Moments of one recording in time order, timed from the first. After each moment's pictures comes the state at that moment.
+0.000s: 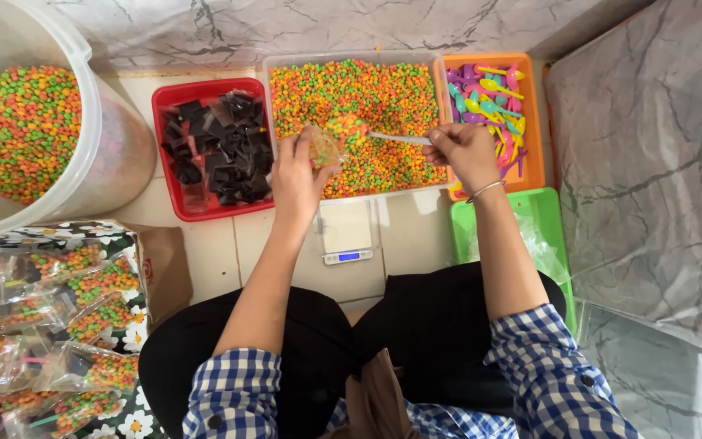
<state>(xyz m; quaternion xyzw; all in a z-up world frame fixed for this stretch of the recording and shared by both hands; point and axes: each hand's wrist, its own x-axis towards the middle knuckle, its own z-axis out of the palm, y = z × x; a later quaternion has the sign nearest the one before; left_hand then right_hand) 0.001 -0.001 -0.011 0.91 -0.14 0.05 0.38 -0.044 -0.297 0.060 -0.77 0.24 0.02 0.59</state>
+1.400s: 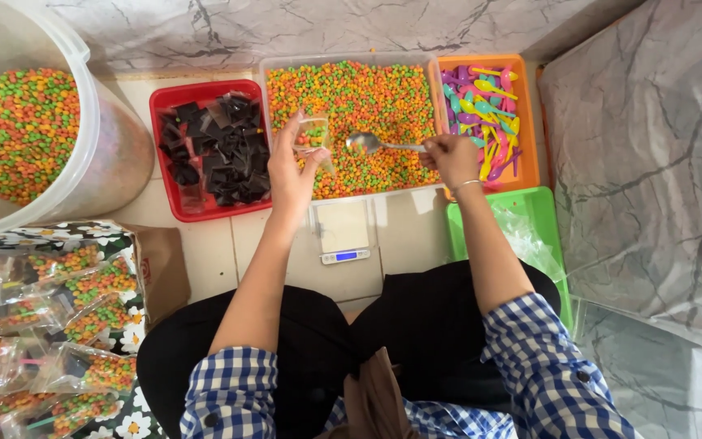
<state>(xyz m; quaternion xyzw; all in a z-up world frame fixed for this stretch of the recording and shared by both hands) 0.007 -0.003 -0.004 0.75 -0.14 0.08 0.64 -0.052 -0.319 0.000 -0.82 0.24 0.02 0.52</state>
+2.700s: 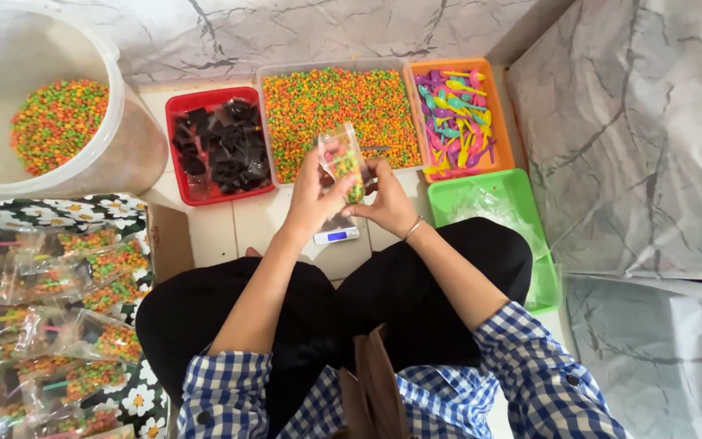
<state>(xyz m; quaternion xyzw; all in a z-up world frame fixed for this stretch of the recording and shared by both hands) -0.108 -0.008 0.076 0.63 -0.25 -0.08 0.73 -0.162 -0.189 0.068 -0.84 -0.02 -0.03 0.55</state>
